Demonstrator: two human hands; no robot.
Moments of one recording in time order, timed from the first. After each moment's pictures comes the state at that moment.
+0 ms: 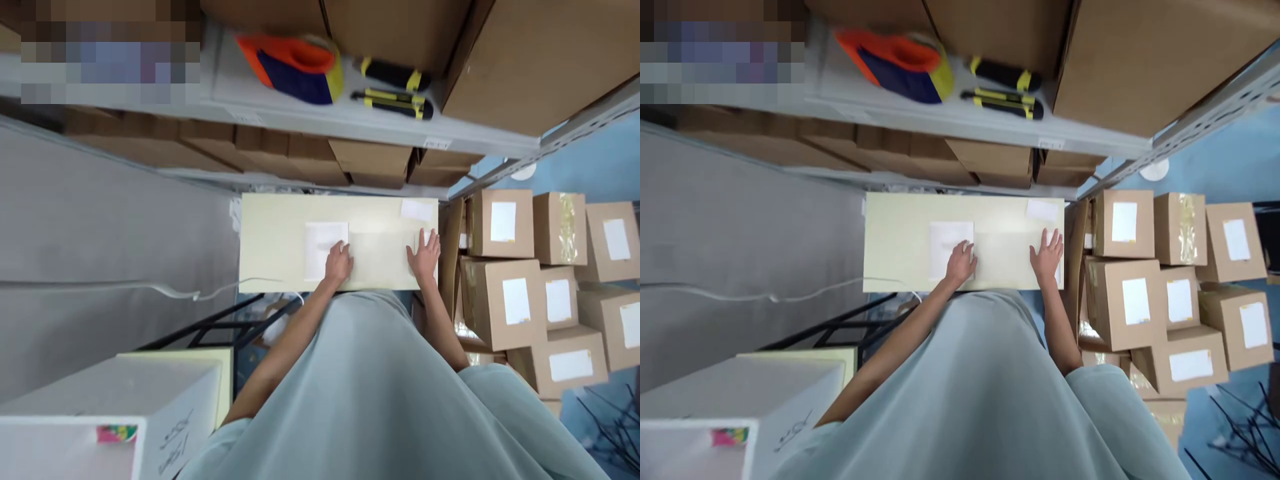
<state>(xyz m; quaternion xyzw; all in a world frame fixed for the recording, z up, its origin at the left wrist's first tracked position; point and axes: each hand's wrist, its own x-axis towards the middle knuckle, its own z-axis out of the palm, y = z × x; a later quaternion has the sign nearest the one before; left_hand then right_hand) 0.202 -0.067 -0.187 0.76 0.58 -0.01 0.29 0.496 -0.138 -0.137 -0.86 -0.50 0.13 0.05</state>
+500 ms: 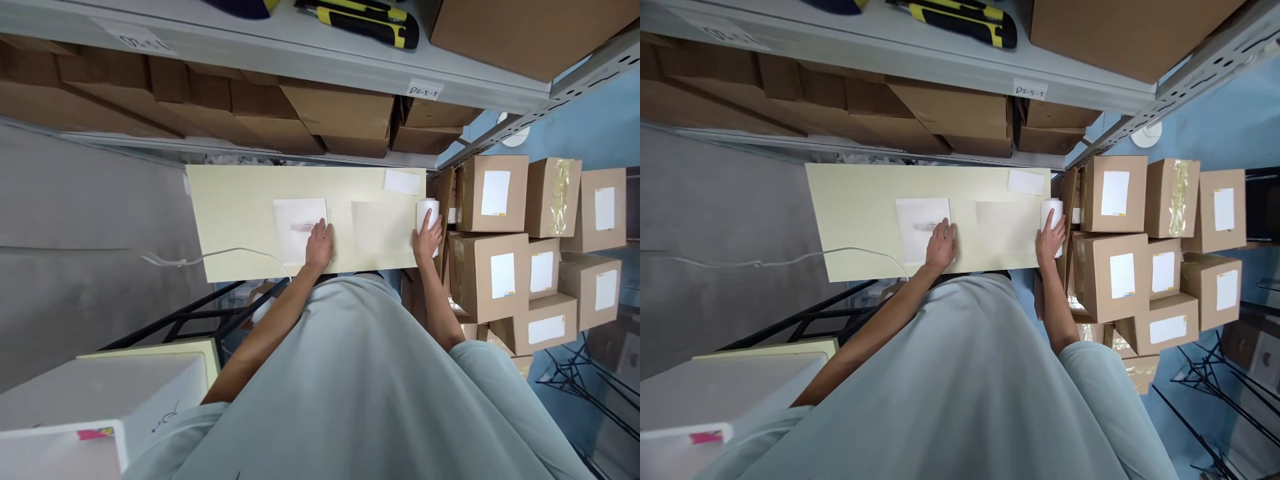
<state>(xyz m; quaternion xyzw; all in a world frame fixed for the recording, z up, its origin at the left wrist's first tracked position) 0.196 -0.082 -0.235 0.76 0.55 0.02 0.35 0.550 -0.172 -0.174 -0.90 -0.41 0.12 -0.06</state>
